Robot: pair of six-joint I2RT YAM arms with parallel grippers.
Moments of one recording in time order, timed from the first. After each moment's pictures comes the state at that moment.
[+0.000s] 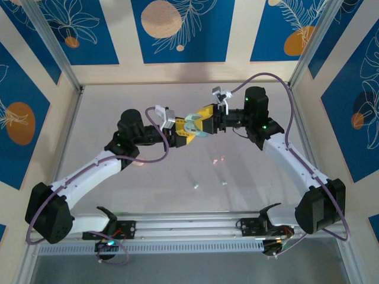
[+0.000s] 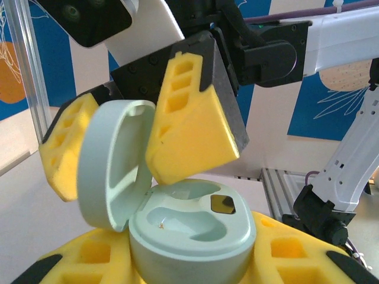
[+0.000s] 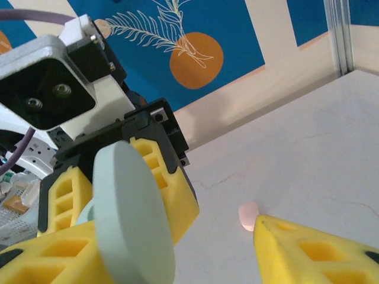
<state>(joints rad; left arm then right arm) -0.60 1.26 0.91 0.37 0.87 -0.08 0.37 1.31 1.13 -0.04 -1.09 0.25</state>
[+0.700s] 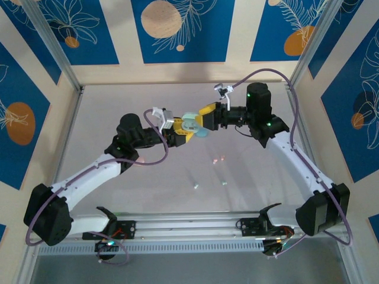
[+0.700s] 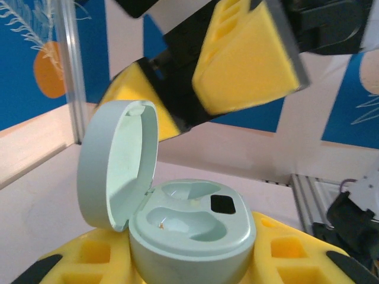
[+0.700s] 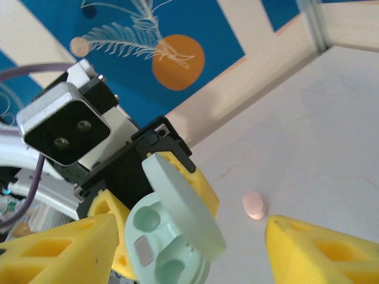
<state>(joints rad) -0.60 1.24 0.84 0.43 0.73 -0.08 0.36 1.27 1.21 -0.23 -0.99 0.32</state>
